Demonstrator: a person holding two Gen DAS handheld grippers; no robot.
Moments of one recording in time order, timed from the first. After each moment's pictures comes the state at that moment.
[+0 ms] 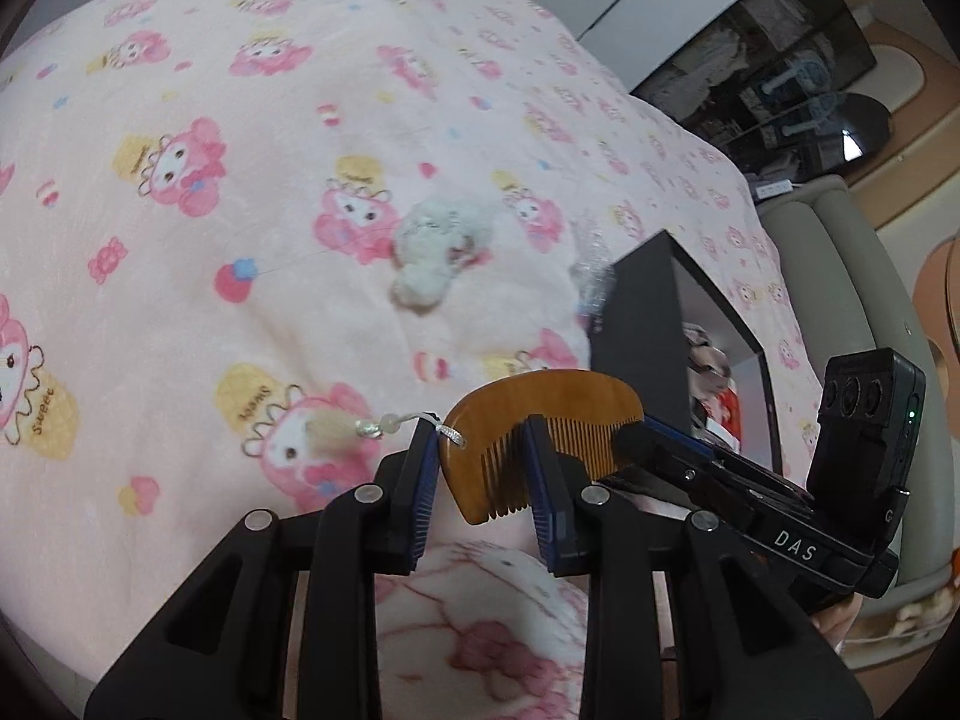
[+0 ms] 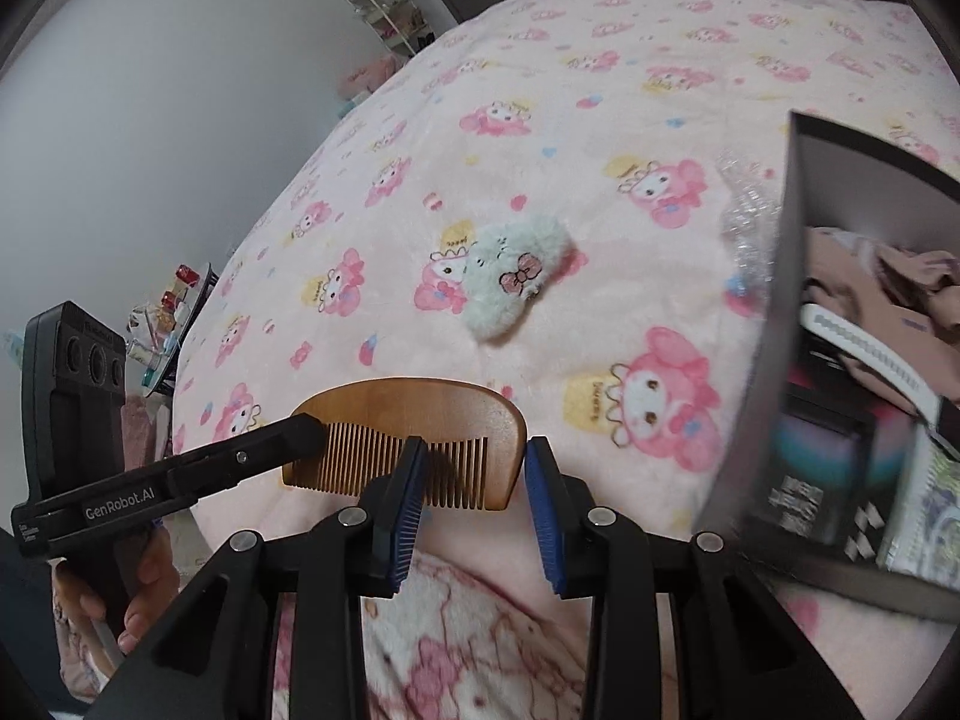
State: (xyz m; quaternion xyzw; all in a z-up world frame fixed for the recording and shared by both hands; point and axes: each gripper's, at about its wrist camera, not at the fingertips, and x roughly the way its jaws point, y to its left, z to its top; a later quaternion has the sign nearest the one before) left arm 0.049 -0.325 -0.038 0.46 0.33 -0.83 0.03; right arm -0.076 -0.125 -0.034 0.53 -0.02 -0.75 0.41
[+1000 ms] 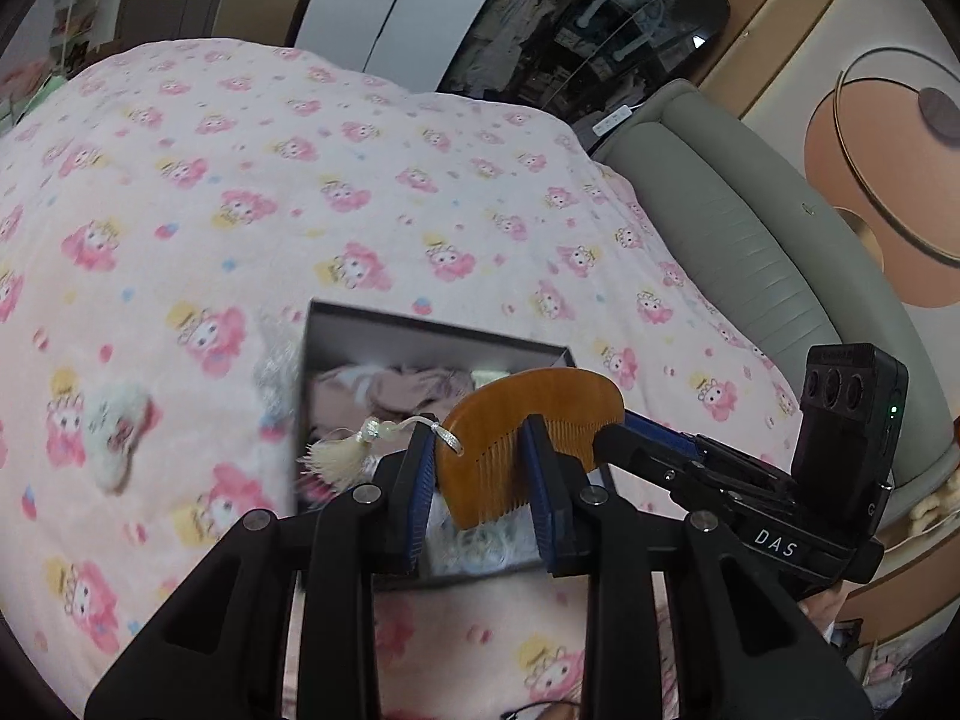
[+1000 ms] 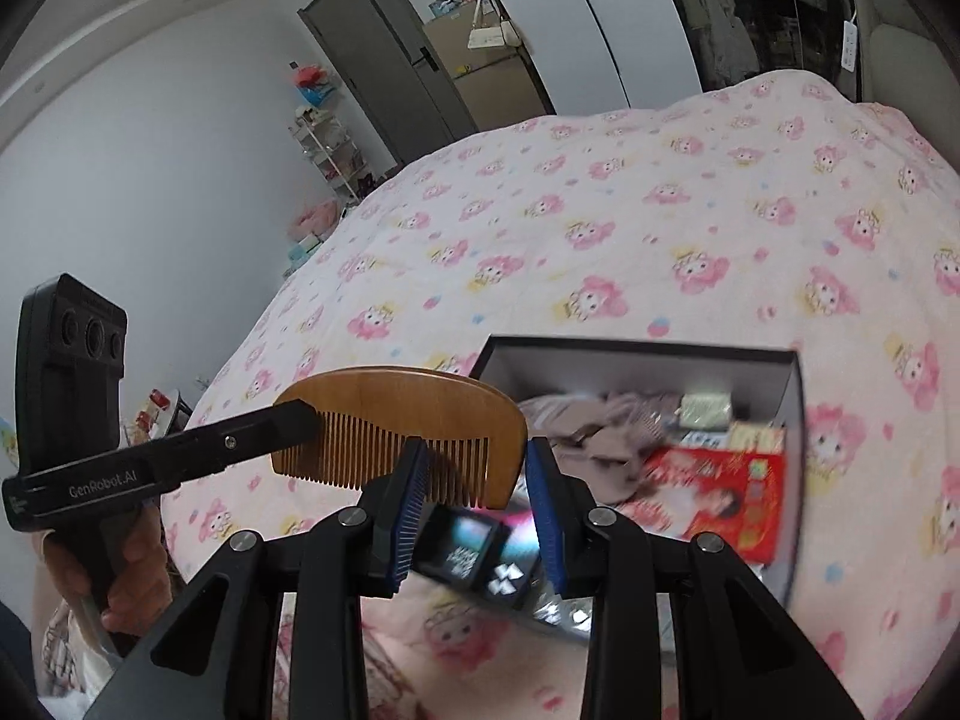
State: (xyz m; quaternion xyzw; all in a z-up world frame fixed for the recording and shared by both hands) left arm -0.107 -0.118 0.095 0.42 0.21 -0.88 -0.11; right arm -0.155 0.090 0.078 0.42 -0.08 -0.84 0.34
